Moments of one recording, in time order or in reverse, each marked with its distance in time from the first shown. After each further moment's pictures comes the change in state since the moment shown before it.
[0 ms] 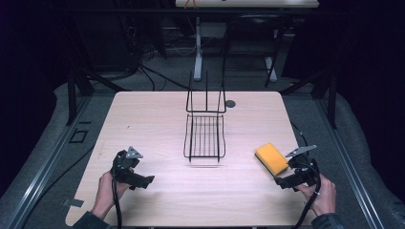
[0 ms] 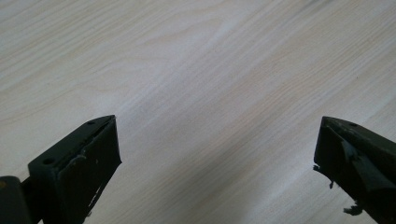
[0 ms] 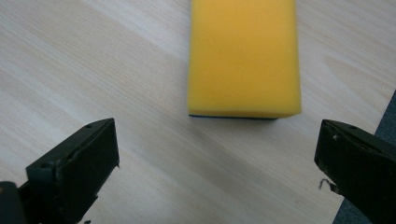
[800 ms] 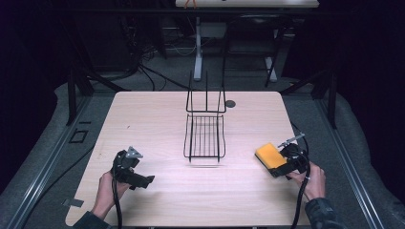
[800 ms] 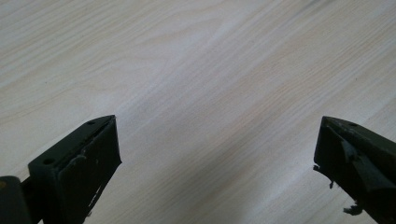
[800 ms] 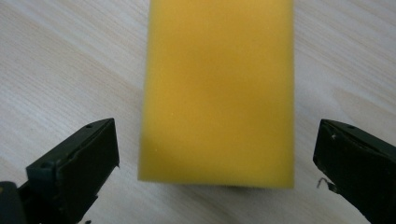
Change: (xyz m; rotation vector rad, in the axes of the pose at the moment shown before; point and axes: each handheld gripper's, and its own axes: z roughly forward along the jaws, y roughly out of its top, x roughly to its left) left arm 0.001 0.000 0.001 0.001 -0.007 -0.008; right arm -0.022 0.029 0.042 0.067 0.033 0.011
